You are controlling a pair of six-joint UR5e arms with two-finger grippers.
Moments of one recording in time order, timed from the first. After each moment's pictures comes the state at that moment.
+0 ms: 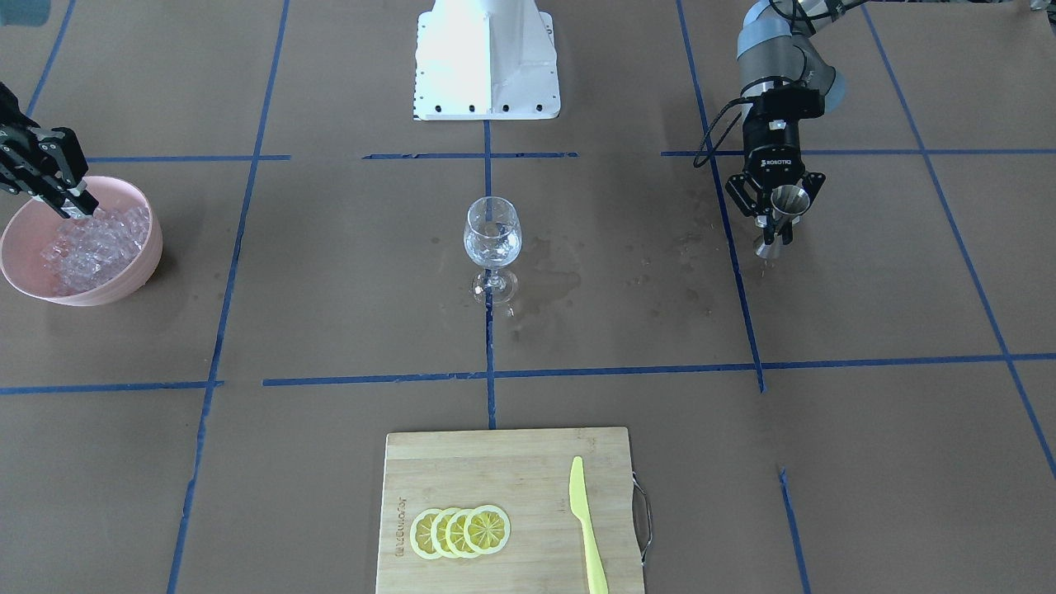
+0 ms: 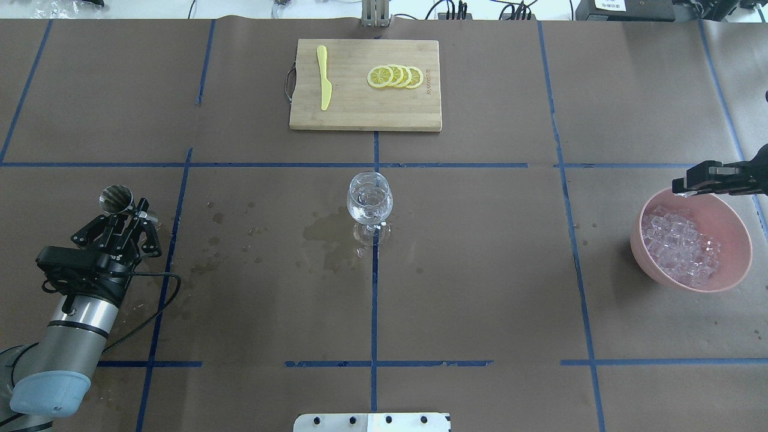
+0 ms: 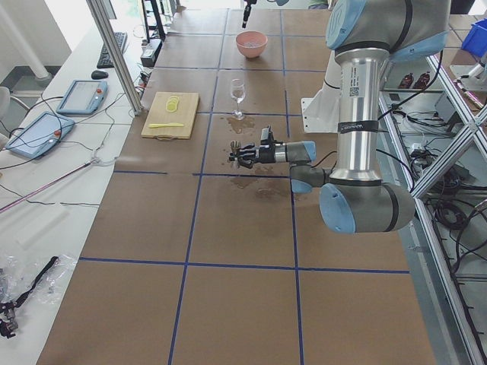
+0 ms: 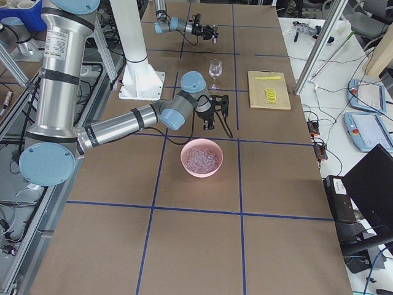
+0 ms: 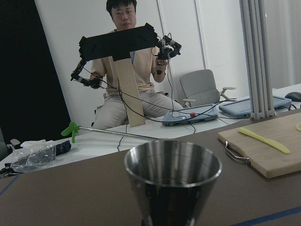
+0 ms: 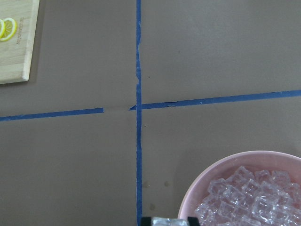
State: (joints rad) left arm -0.18 -1.52 -1.65 -2.82 -0.38 -0.96; right arm 1.06 -1.74 2.10 -1.03 2.19 1.00
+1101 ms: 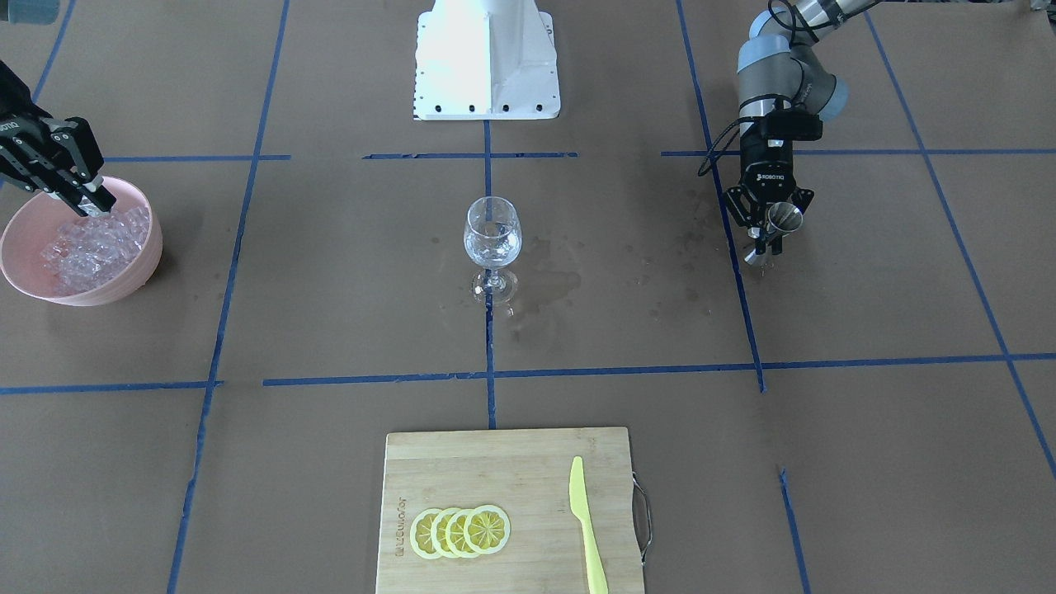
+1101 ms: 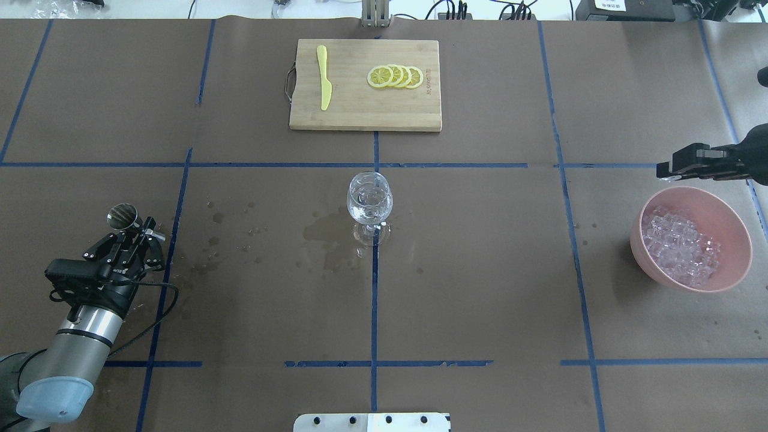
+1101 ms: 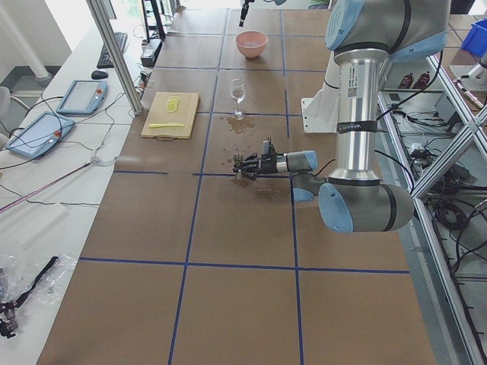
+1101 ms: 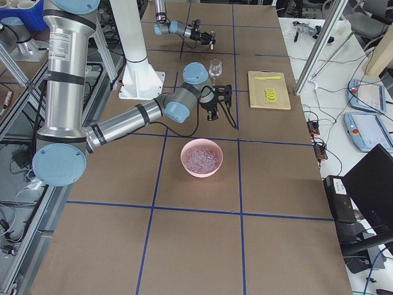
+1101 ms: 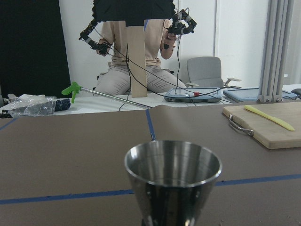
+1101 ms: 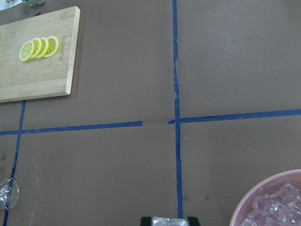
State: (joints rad) left arm -0.16 -1.52 -1.57 -2.82 -0.43 -1.11; right arm 1.06 -1.67 2.11 -1.03 2.20 1.05
